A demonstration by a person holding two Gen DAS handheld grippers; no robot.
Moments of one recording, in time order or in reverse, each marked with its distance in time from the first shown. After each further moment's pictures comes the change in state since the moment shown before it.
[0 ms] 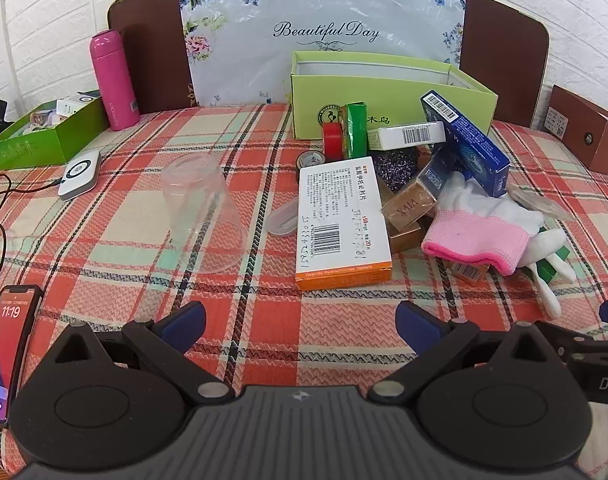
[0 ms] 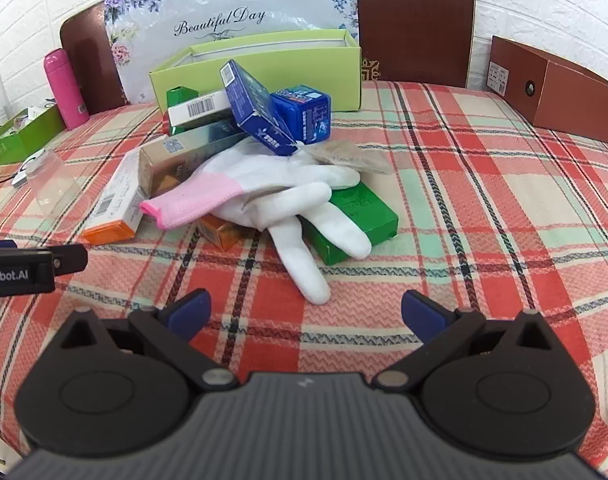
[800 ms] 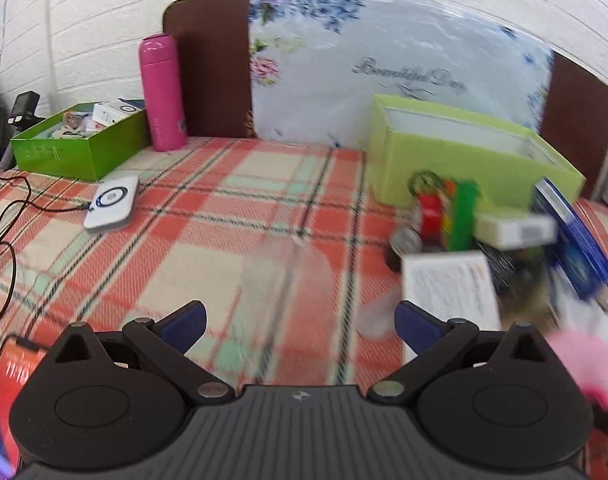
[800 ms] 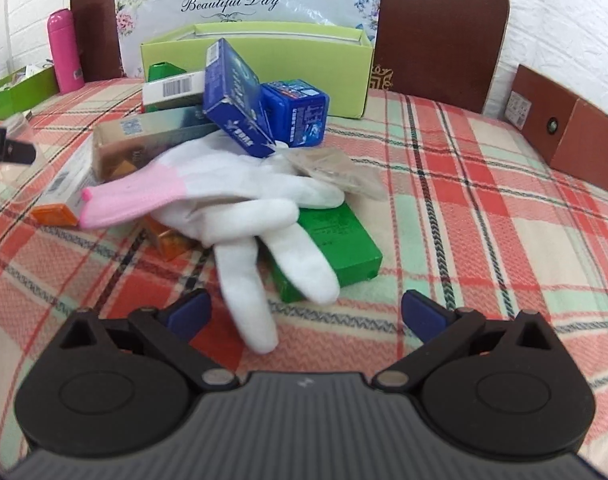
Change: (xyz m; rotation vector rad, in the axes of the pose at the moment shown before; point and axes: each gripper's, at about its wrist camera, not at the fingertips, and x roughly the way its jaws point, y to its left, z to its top) left arm 0.054 0.064 0.054 -0.143 -0.093 0.093; right arm 0.051 -0.025 0.019 -0.132 -0.019 0.018
